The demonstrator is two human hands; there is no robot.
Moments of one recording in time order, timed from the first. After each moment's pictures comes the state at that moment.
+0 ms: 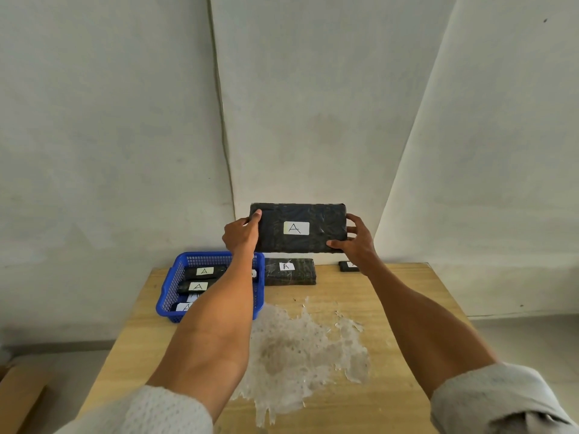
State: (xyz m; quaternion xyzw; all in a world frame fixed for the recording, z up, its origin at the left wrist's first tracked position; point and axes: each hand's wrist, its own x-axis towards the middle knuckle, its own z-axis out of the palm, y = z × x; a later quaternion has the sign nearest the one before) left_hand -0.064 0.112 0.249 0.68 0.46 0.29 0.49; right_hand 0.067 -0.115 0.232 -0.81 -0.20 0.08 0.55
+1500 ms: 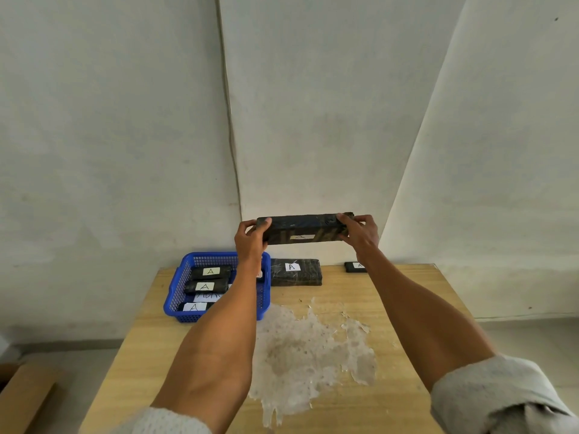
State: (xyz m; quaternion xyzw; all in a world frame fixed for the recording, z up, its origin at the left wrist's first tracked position) left_hand -0.081 0.101 0.231 0.48 0.29 0.35 0.75; right_hand 0.068 -0.088 0.255 -0.73 -0.02 0.10 0.68
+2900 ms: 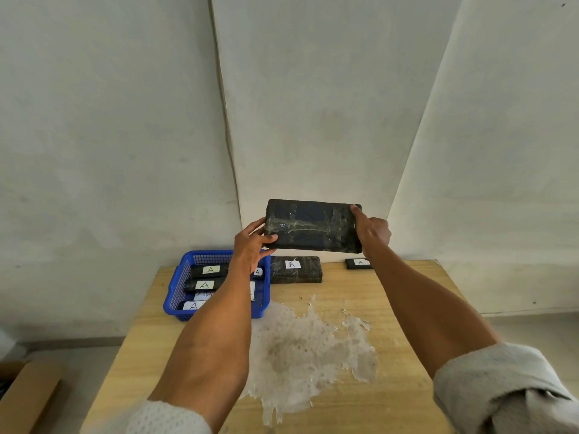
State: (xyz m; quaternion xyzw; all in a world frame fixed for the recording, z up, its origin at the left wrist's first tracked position) left_hand -0.081 0.112 0.229 0.52 0.27 0.21 0.78; right_hand 0.088 -0.099 0.261 -0.82 0.07 0.07 0.57
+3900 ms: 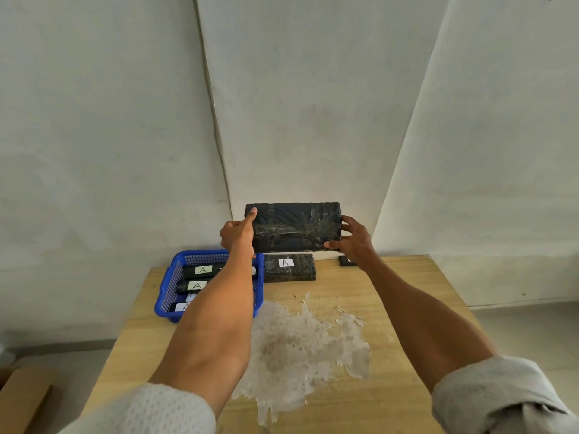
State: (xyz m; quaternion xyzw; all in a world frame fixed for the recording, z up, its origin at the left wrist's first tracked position) left_hand -0.055 0.111 0.250 0.50 0.51 0.27 0.64; right_hand 0.075 -0.114 0.229 -0.81 -0.19 0.12 0.54
